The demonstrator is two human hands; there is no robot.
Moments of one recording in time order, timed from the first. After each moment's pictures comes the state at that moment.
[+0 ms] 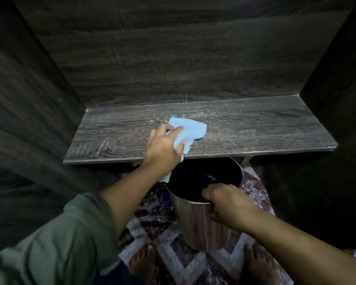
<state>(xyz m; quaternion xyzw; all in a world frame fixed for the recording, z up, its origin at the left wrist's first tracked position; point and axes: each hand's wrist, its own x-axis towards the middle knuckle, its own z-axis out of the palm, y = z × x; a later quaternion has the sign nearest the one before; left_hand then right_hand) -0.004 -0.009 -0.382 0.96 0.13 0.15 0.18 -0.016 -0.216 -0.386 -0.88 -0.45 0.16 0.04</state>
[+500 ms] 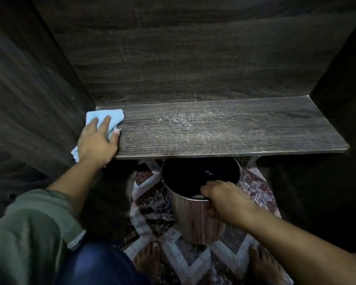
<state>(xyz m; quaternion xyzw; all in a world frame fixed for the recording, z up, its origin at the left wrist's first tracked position) -0.060 0.155 -0.385 0.93 0.32 0.16 0.08 -0.020 -0.196 -0.389 -0.87 -0.47 0.15 0.03</state>
